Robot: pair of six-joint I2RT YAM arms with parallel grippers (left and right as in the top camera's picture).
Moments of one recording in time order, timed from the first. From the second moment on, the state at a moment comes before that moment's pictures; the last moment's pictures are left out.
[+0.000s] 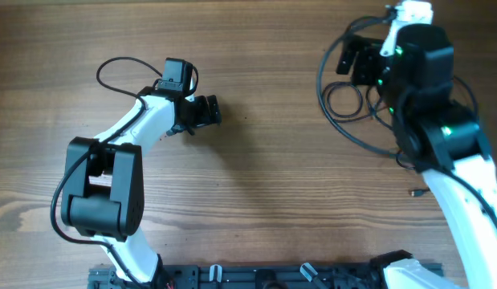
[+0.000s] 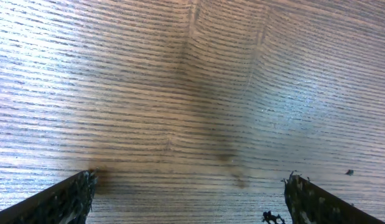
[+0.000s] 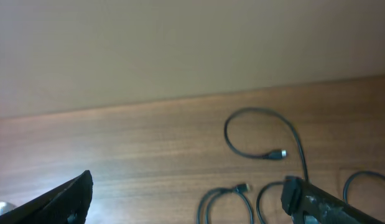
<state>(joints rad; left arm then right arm) -0.19 1.91 1.17 -0.51 0.12 -0.40 0.26 1.26 1.38 -0.59 0.22 0.24</state>
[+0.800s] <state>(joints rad) -0.19 1.91 1.17 -0.51 0.12 -0.40 0.26 0.77 1.35 -1.28 0.24 0.23</state>
